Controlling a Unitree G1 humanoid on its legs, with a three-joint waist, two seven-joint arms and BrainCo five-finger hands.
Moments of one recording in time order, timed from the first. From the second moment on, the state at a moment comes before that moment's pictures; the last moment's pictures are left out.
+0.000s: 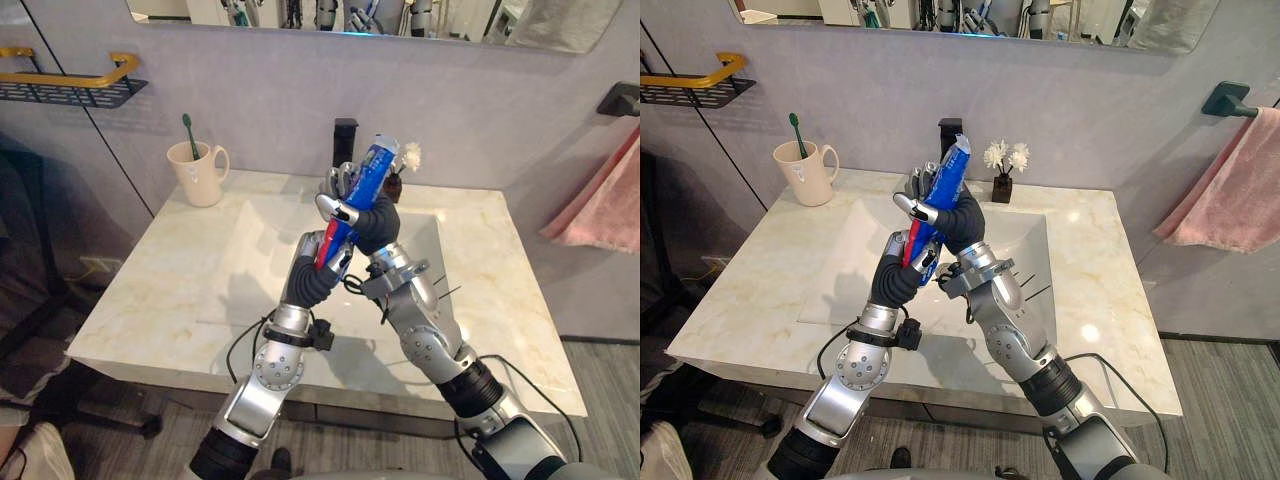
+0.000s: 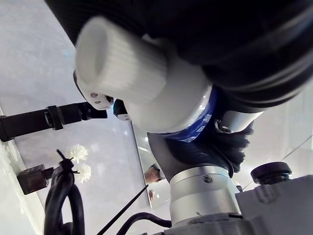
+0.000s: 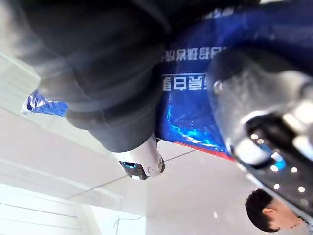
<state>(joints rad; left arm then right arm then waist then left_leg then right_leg) -0.05 0.14 -0.40 -0.17 0.29 -0.30 0.27 -0.44 -0.13 0.47 -0.08 0.85 -0.22 0.04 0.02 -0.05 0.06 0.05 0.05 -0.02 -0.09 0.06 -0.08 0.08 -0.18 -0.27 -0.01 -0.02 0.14</state>
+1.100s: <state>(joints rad) 0.31 -0.02 0.60 0.12 -0.10 -0.27 0.41 -0.18 -0.11 -0.04 -0.25 0.69 -0.30 0.04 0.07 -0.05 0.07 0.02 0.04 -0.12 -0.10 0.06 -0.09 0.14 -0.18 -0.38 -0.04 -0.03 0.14</state>
